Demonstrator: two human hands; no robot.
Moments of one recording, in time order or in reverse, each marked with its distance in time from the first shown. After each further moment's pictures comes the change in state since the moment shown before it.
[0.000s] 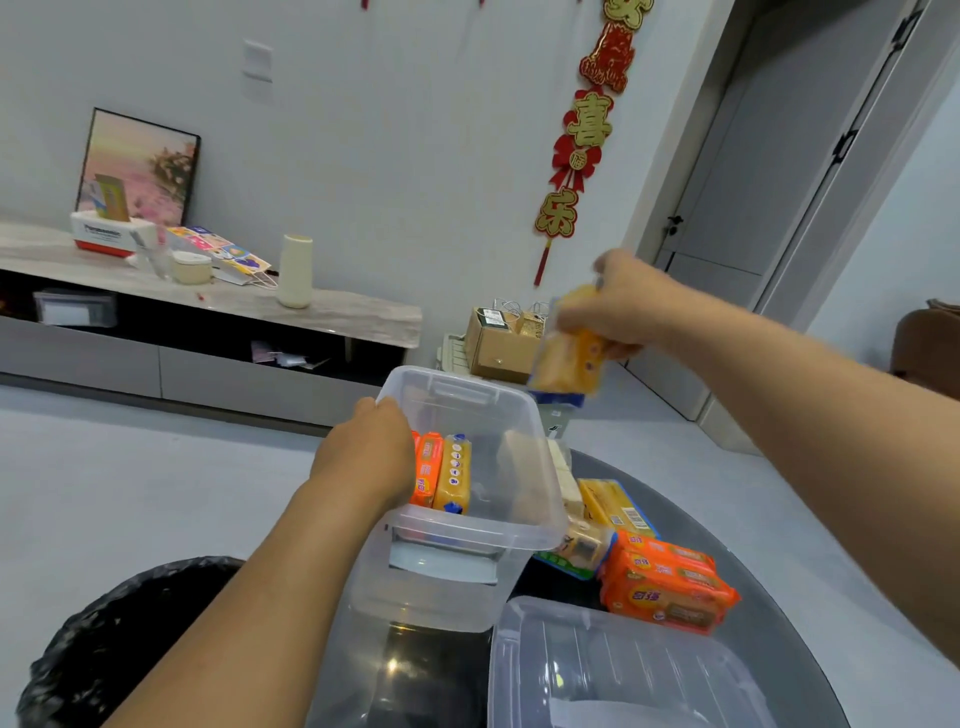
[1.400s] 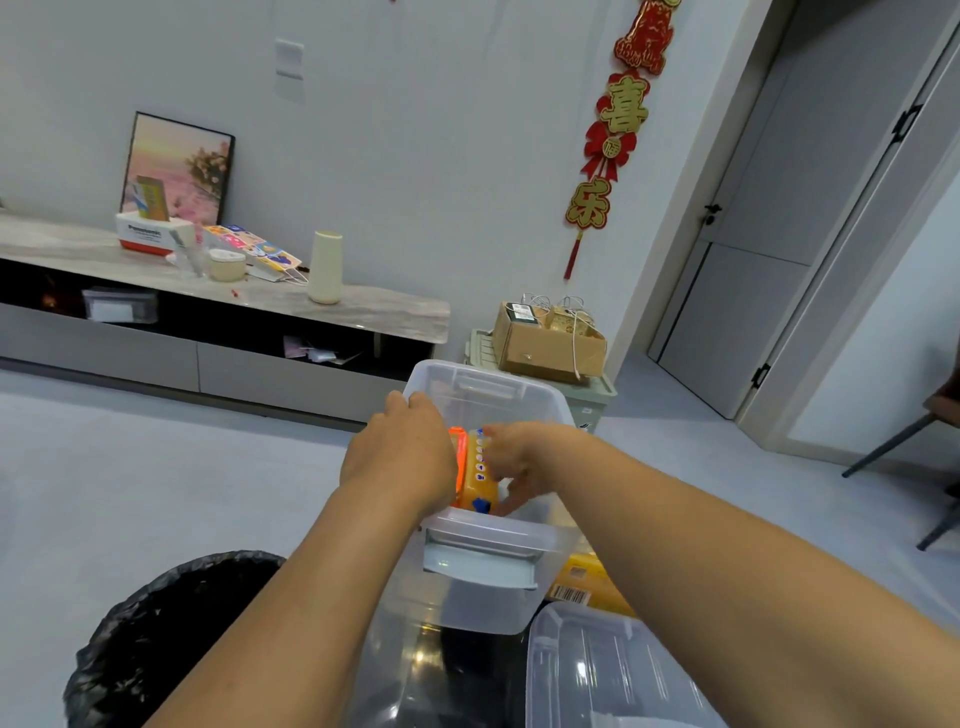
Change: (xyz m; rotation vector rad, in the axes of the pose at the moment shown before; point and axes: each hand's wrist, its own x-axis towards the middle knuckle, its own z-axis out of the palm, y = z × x) left_hand 0.005 0.001 0.003 0.051 0.000 -0.053; right_hand 0.028 0.000 0.205 0.130 -0.678 0.231
